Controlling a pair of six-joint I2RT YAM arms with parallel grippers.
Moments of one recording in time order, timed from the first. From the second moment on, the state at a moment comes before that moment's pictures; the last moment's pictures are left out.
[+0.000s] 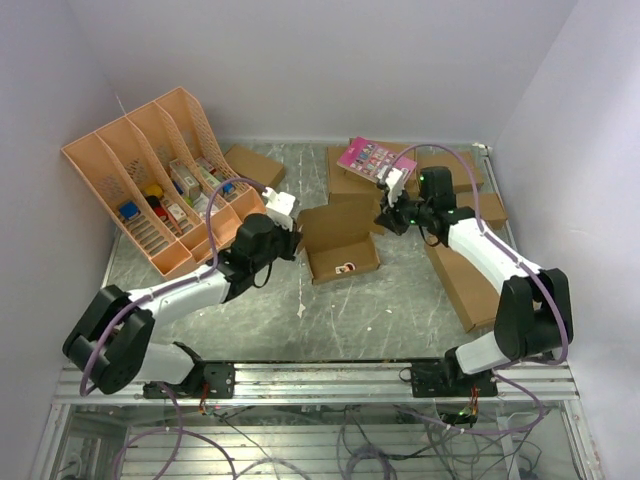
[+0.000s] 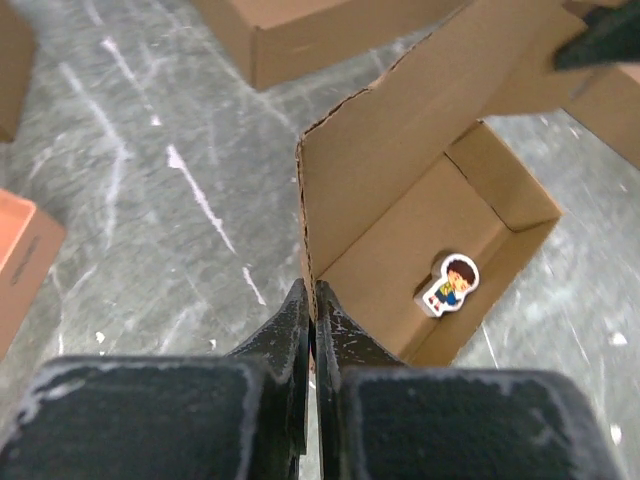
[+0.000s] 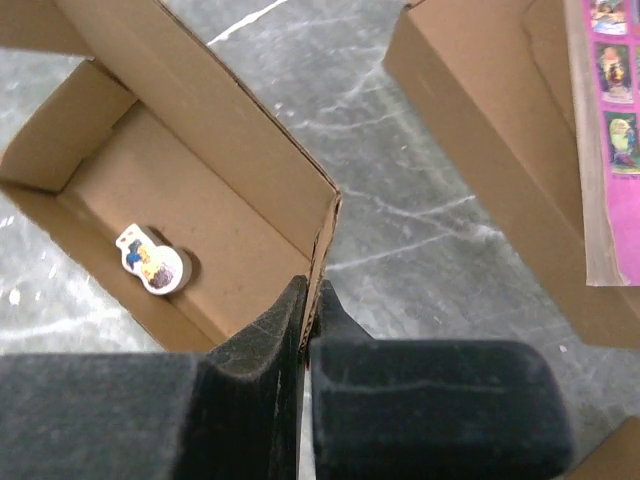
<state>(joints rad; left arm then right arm) -0.66 1.32 0.64 0.34 0.03 -0.16 0.23 1.48 1.03 -0.29 -0.62 -0.56</state>
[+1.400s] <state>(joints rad) -0.90 1.52 0.61 0.64 -0.77 -0.38 0.57 1.41 0.73 0.24 0.09 0.13</state>
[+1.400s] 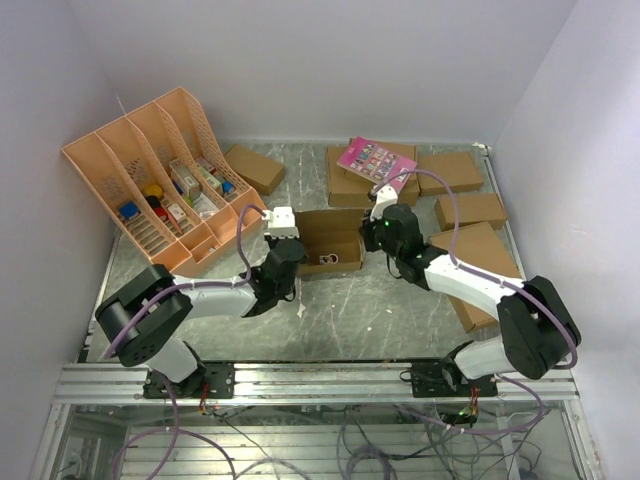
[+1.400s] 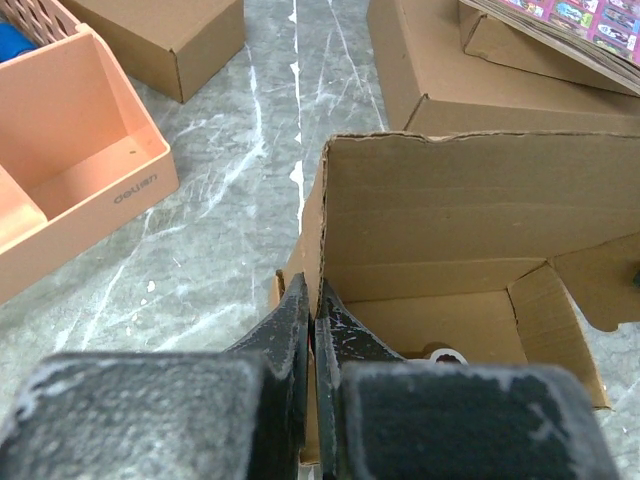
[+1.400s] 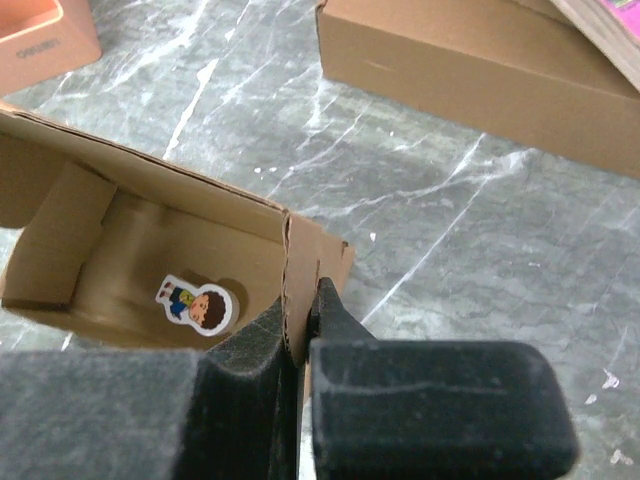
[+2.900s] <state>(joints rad) -1.01 1.45 0.45 0.72 -0.80 -0.43 0.62 1.34 0.61 0.15 0.02 0.27</state>
